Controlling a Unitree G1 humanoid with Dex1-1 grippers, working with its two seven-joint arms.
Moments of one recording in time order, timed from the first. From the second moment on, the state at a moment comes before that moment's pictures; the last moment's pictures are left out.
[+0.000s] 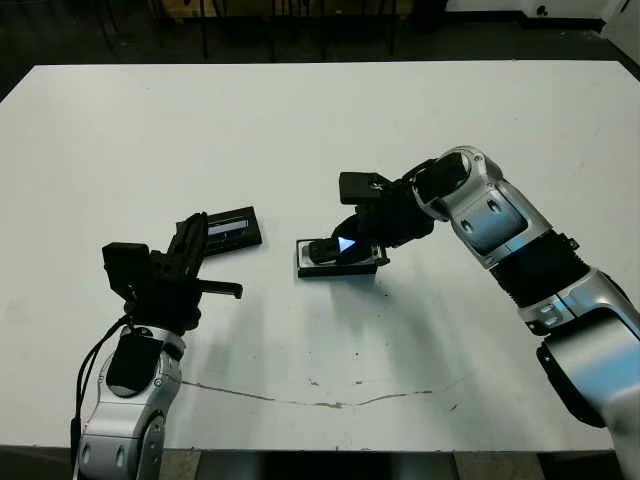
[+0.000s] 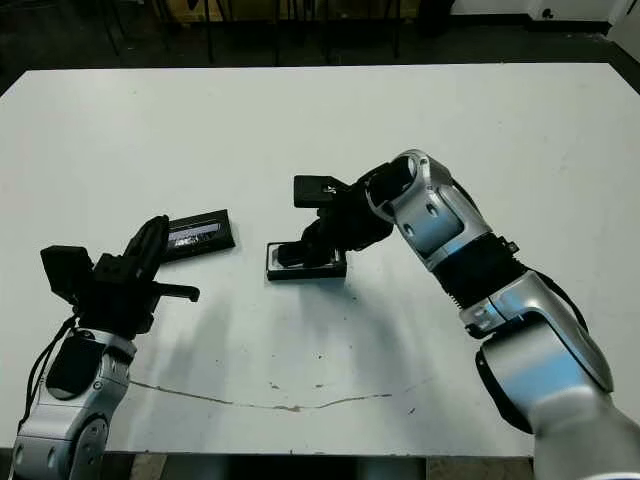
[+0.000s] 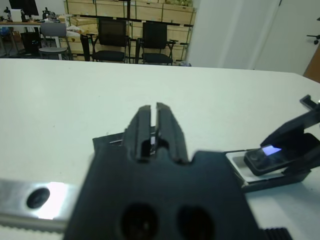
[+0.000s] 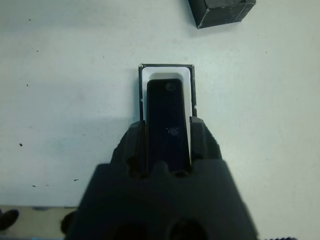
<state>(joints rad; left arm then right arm) 0.15 0.13 0.00 -0.49 -0.16 0.27 -0.08 -0.91 -0.44 0.58 0.37 -0.17 0.43 1.33</state>
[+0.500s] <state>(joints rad) 0.16 0.13 0.00 -0.49 -0.15 0.27 -0.08 -0.91 -0.44 0.60 0.35 -0.22 0.44 1.29</state>
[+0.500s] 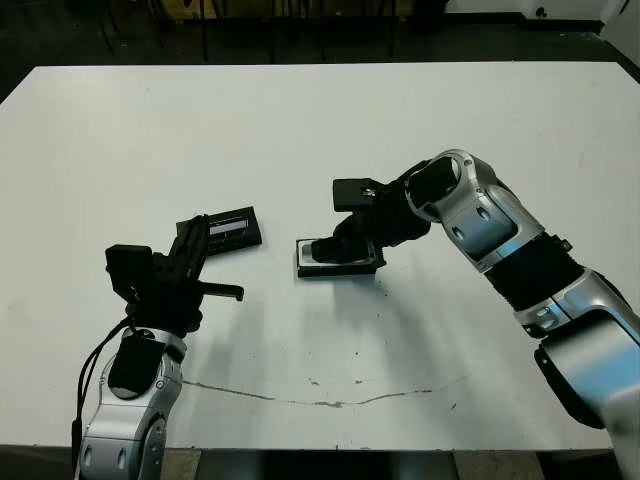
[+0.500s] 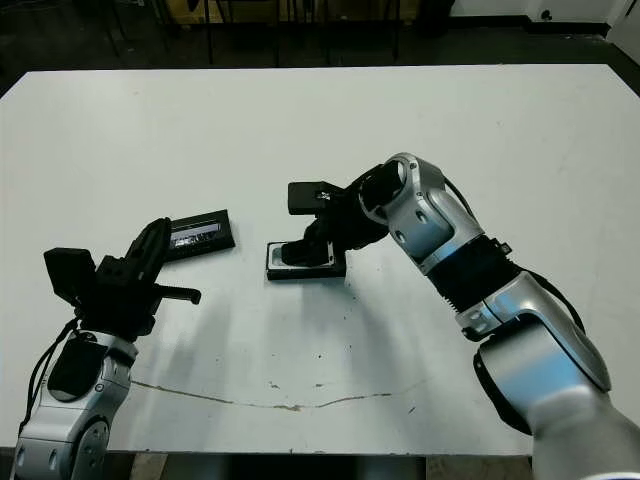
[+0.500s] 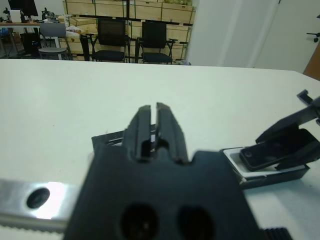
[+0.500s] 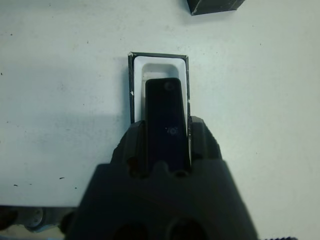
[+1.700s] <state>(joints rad) 0.16 0.12 -0.01 -0.49 -0.14 0.26 -0.06 -0.90 -0.40 0.65 0.33 -0.25 0.44 1.27</state>
